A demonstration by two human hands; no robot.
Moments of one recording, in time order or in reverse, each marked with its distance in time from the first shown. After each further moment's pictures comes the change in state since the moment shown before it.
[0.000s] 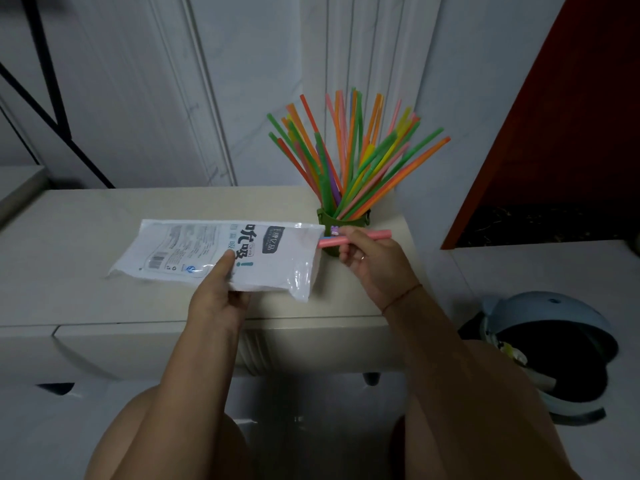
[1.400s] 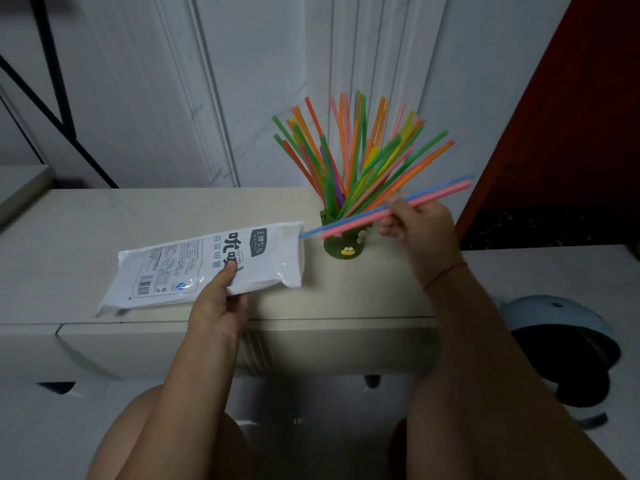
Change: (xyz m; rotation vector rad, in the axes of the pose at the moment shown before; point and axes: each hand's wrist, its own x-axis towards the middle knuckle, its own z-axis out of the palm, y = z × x) left_hand -0.005 -0.002 -0.005 -0.107 0.038 0.001; right_hand 0.006 -0.052 -0.013 -0.401 0.173 -0.338
